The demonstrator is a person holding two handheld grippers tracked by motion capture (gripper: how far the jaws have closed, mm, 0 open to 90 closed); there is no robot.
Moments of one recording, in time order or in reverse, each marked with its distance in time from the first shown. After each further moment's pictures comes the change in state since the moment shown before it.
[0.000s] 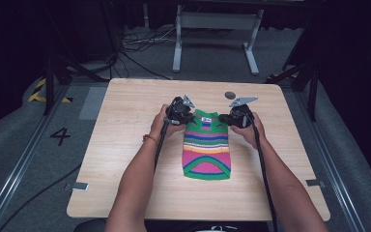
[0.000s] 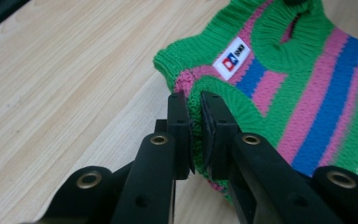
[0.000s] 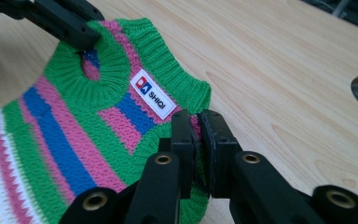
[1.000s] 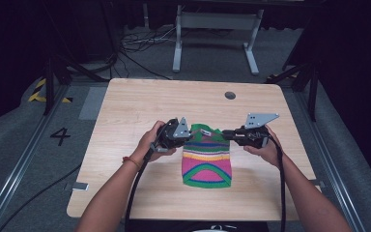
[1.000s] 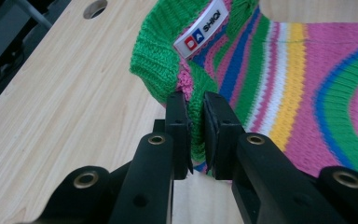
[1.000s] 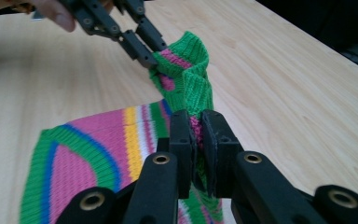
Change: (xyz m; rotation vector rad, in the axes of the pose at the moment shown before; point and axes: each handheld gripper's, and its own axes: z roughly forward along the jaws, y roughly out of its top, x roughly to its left) left arm -0.074 -0.038 -0.070 -0.082 0.014 0.309; right arm 0.057 -0.019 -0.083 -0.168 0.269 -0.240
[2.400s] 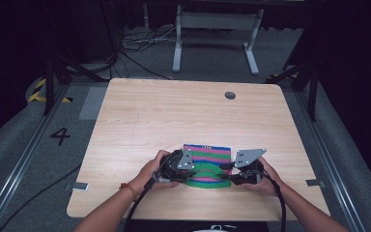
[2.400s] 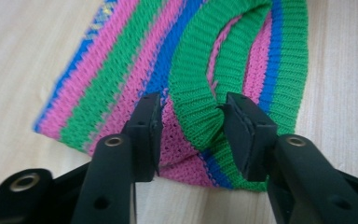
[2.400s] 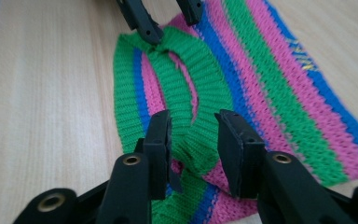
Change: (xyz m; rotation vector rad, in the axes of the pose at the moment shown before) left arm -0.073 -0.022 0.010 0.064 -0.193 -0.066; right arm 0.081 -0.045 0.018 0.212 0.061 -0.039
